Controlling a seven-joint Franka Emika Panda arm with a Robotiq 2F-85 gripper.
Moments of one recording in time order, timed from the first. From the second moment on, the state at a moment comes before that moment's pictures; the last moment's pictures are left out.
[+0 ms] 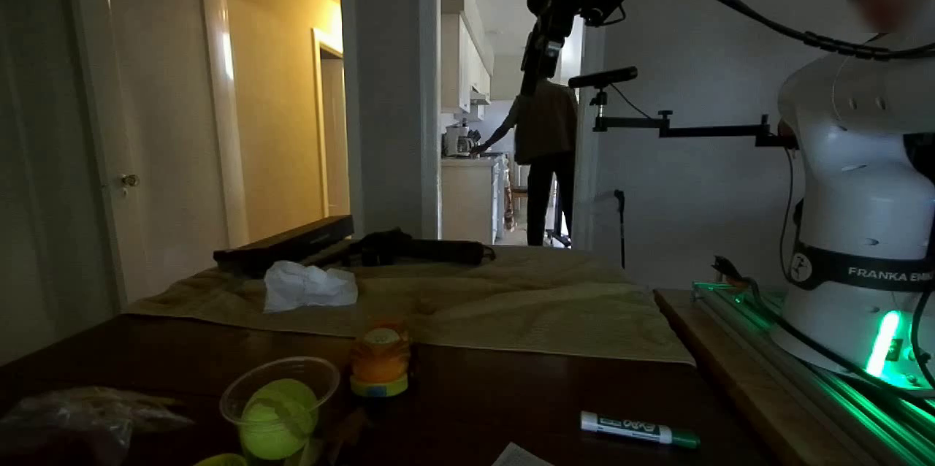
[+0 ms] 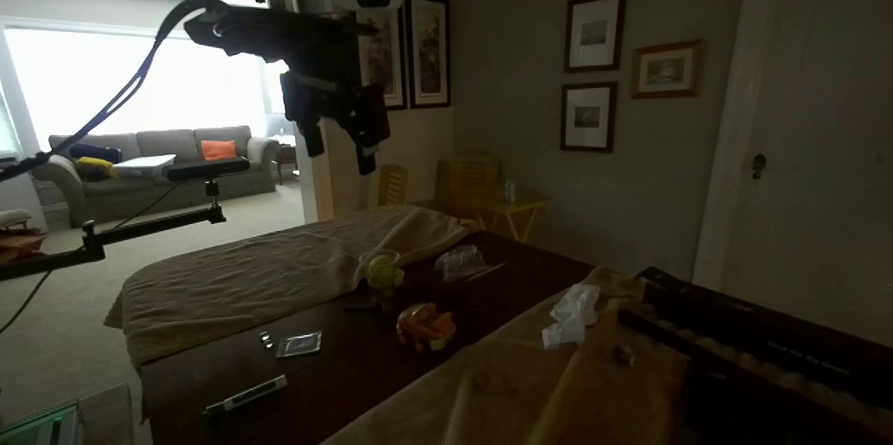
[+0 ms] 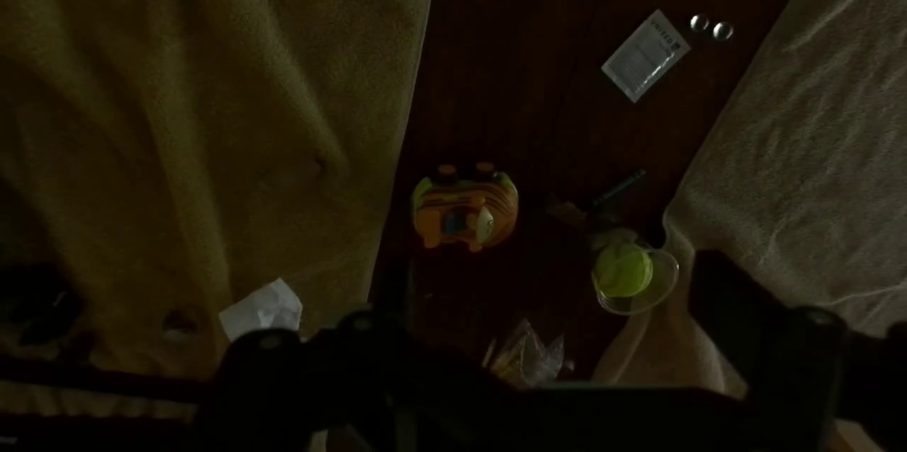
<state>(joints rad) 0.07 -0.63 -0.22 -2.51 0.08 2.05 -0.39</state>
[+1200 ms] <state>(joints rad) 0.14 -0.40 -0.22 -2.49 0.21 2.44 -0.41</state>
